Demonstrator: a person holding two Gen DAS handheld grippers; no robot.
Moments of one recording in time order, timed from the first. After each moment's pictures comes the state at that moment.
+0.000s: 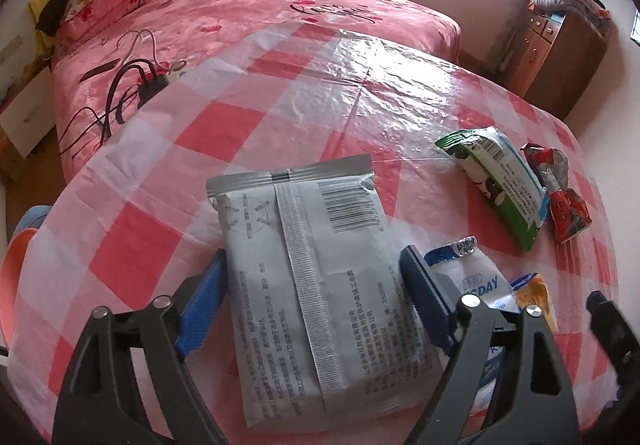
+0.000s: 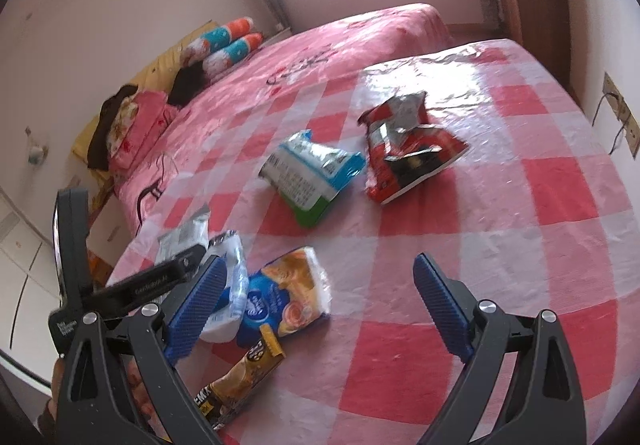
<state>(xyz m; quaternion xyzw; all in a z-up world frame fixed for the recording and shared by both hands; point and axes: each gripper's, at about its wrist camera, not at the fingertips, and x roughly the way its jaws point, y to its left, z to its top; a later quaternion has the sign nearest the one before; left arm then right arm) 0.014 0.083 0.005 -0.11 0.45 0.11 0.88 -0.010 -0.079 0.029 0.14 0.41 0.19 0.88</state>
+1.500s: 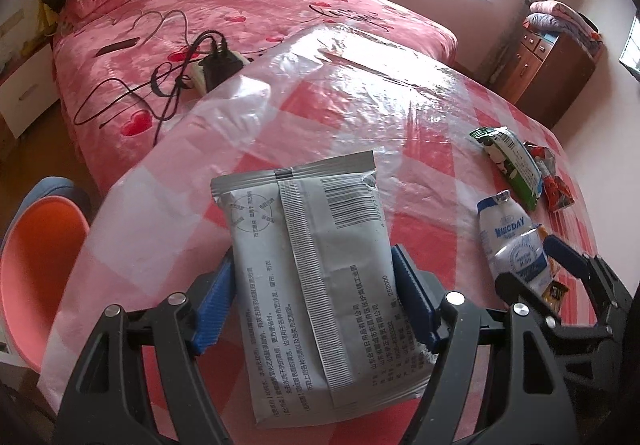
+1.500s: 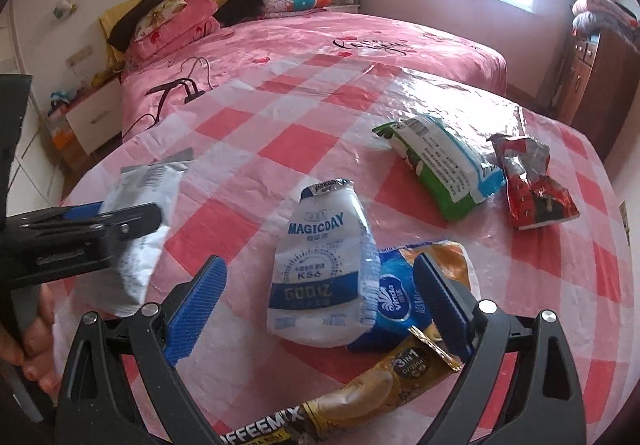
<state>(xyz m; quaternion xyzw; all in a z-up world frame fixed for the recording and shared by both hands) -0.059 0.161 0.008 -0.15 0.45 0.08 0.88 -0.019 0.055 0.016 -0.09 0.39 0.23 0.89</state>
